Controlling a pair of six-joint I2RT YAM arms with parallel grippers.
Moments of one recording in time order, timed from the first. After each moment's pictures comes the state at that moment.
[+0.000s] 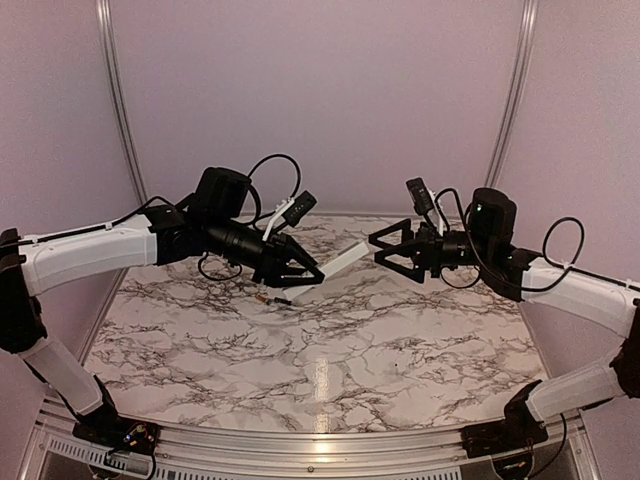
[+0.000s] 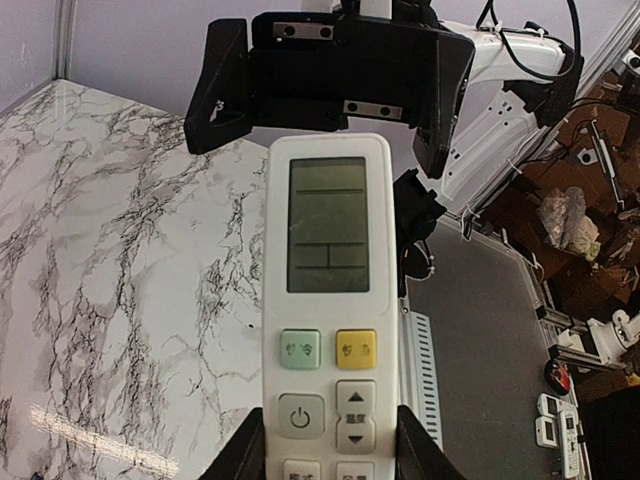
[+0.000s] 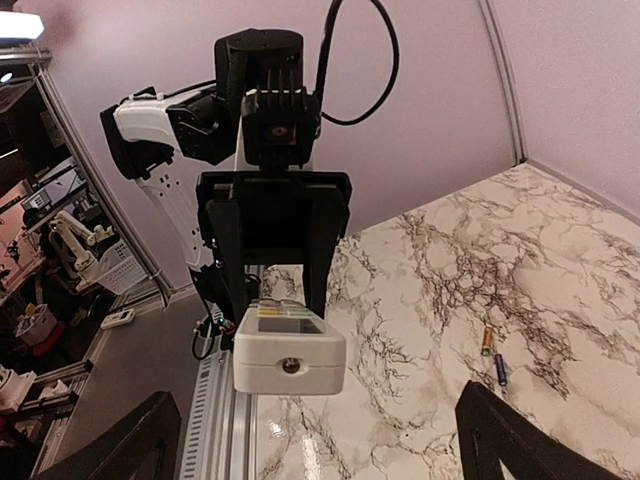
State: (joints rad) left arm -0.81 1.57 1.30 -0.23 0.81 -0.08; right arm 0.51 1.24 0.83 0.32 -1.01 0.30
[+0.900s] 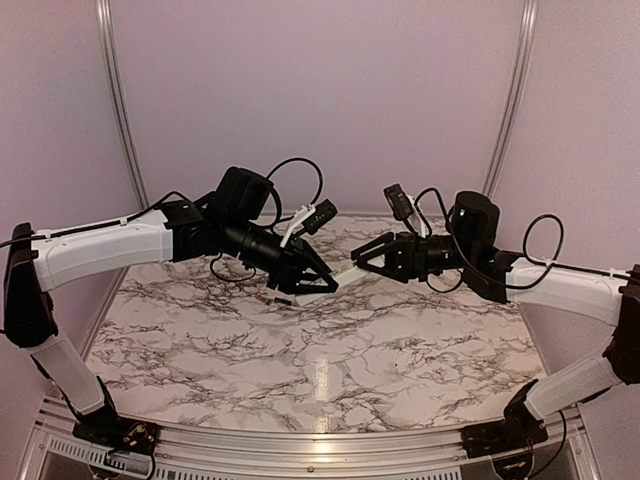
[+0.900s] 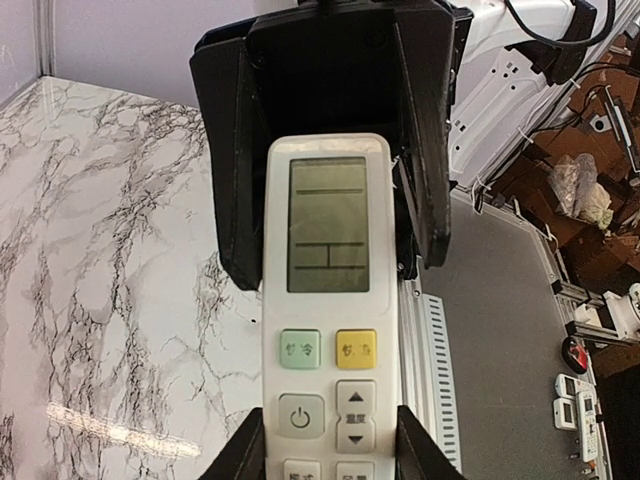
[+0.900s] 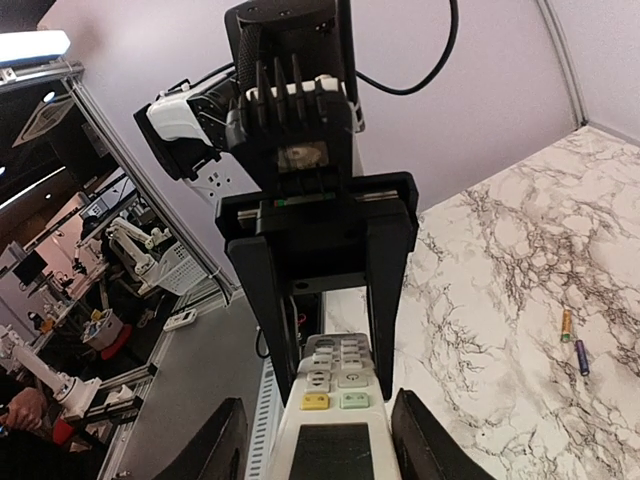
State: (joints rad) left arm -0.87 1.65 1.41 -0.34 0.76 0.01; right arm 0.60 1.33 0.85 0.44 -1.06 0.49
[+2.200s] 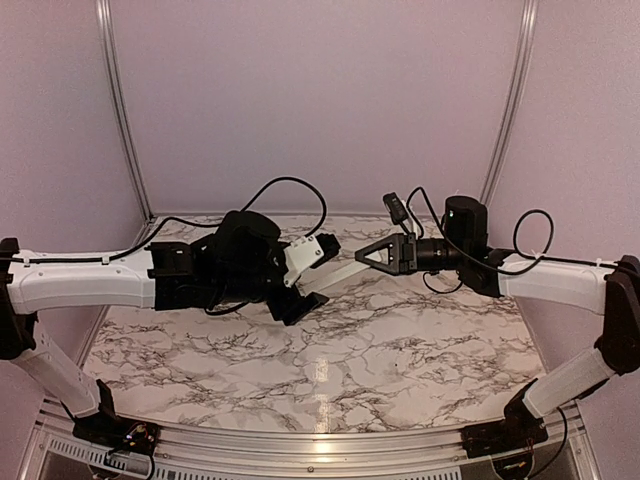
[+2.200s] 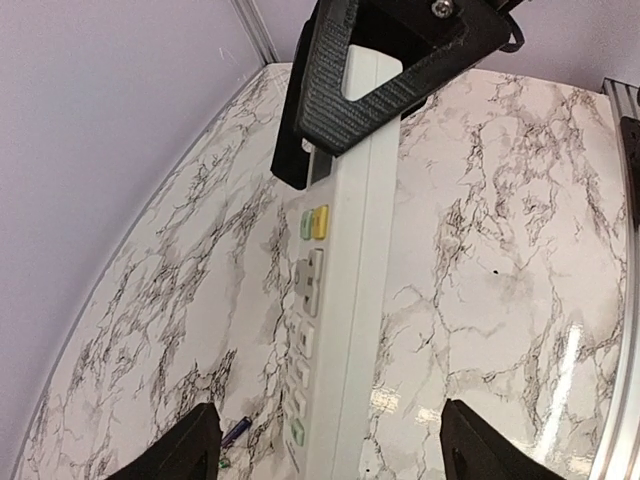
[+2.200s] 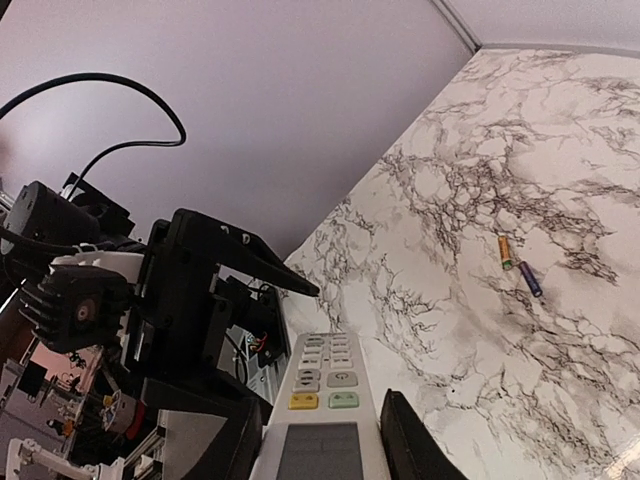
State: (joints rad) left arm -1.09 1.51 1.20 -0.22 -0.13 0.22; right arm 0.53 1.41 0.86 0.33 -0.92 0.64
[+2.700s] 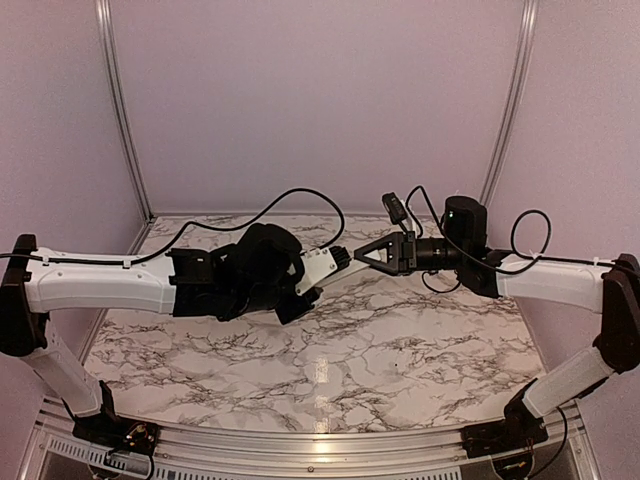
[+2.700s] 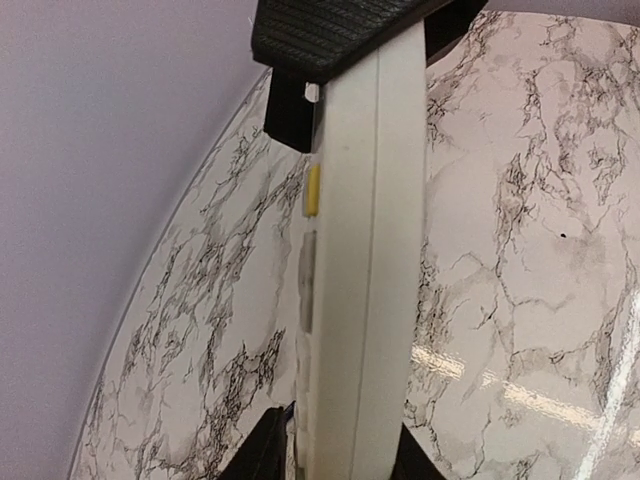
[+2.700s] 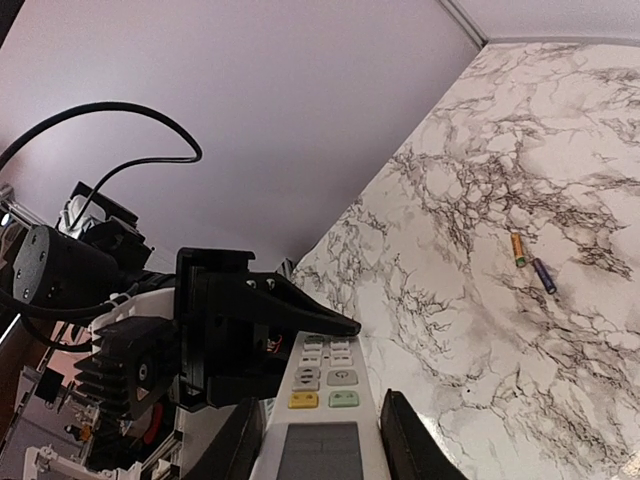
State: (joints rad) left arm -1.14 1.60 1.23 -0.23 -0.35 0.32; right arm 0.53 1.42 0.86 0.37 -0.94 0.71
